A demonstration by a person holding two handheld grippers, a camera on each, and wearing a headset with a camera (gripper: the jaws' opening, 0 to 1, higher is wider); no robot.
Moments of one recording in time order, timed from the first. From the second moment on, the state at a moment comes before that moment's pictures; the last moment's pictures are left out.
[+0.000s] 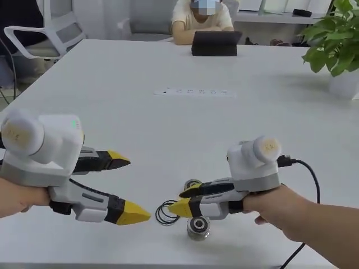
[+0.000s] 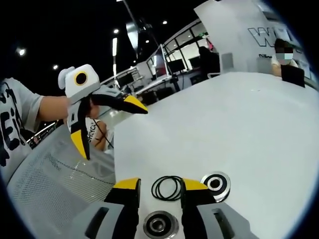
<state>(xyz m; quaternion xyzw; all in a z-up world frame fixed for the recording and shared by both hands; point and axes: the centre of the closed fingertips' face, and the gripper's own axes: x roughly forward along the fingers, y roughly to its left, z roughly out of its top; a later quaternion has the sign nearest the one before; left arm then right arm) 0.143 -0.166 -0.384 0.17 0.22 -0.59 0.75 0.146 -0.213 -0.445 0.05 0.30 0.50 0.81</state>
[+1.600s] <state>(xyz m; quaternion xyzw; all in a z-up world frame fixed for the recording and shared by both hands) 0.169 -0.216 -0.400 0.16 0.23 -0.60 0.75 0.167 -0.280 -0.446 -0.04 0.24 0.45 0.86</state>
